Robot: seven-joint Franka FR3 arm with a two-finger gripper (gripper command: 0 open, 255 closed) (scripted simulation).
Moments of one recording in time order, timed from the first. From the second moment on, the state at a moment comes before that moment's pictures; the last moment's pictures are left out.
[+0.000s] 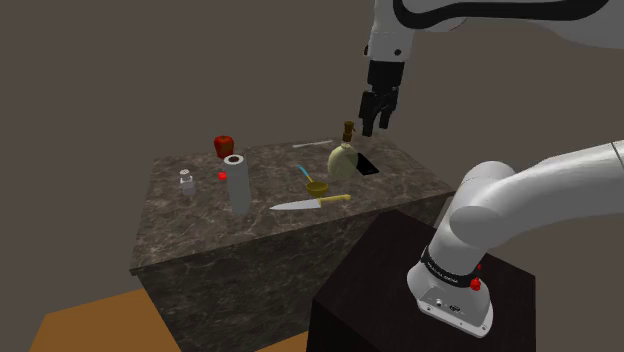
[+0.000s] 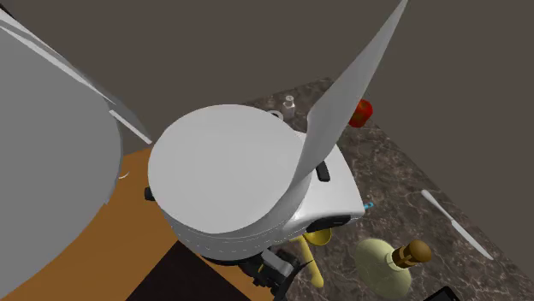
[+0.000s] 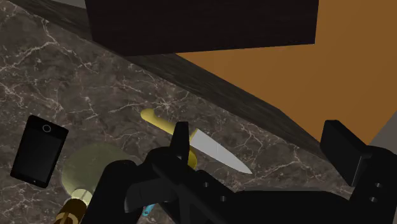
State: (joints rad) arm -0.02 -0.82 -0.04 -2.44 0.06 1.52 -0.02
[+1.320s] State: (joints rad) arm 0.10 -0.20 0.02 -2.17 0.03 1.97 -0.21
